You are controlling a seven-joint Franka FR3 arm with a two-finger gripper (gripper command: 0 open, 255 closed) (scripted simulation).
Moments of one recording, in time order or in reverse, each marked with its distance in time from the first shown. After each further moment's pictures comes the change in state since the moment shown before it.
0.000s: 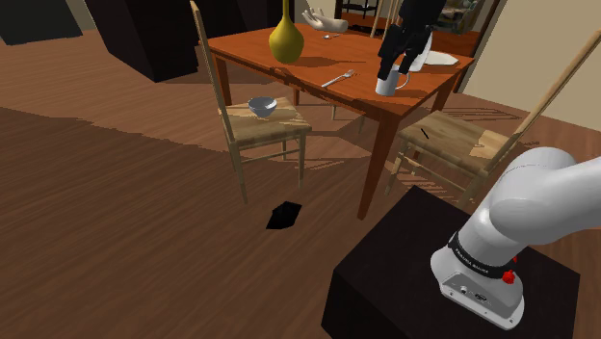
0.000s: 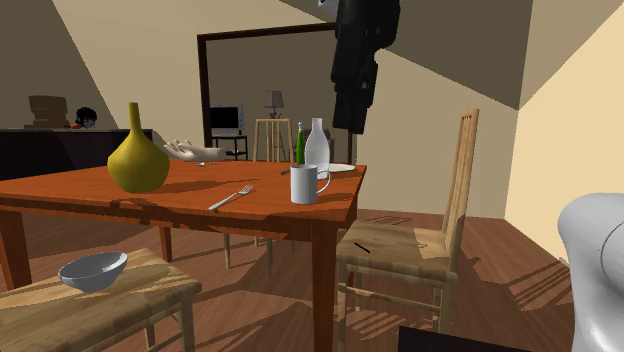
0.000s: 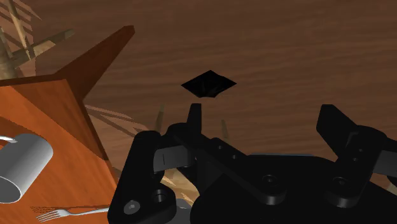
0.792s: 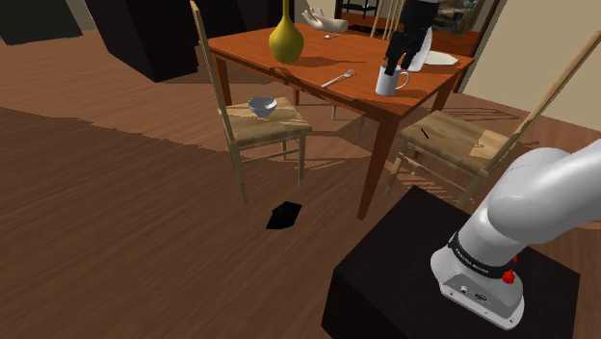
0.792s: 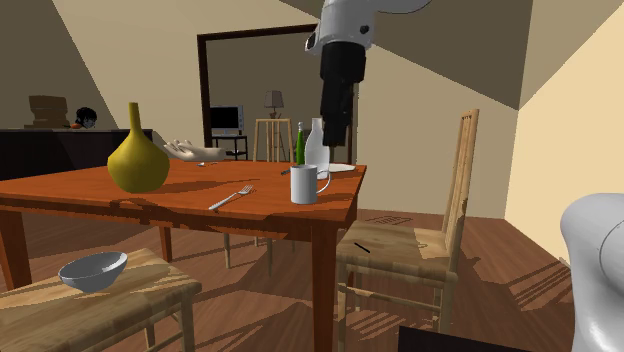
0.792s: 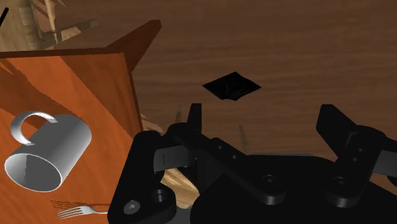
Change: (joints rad) arm -0.035 0.205 -0.190 0.095 -0.104 0.060 -0.261
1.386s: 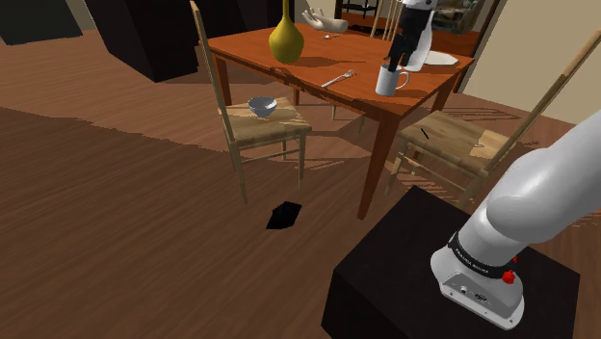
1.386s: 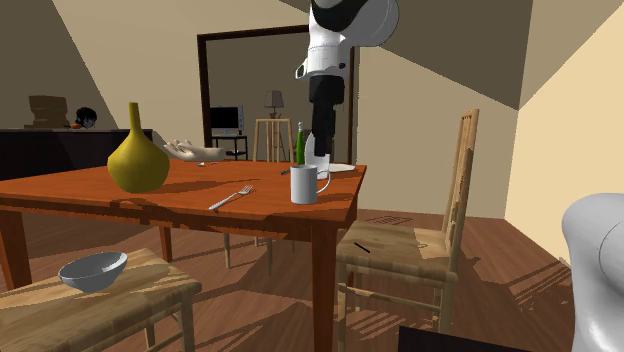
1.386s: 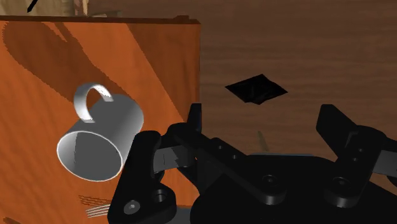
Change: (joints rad) arm -0.018 0.285 -0.170 0.196 -0.015 0.052 -0.255
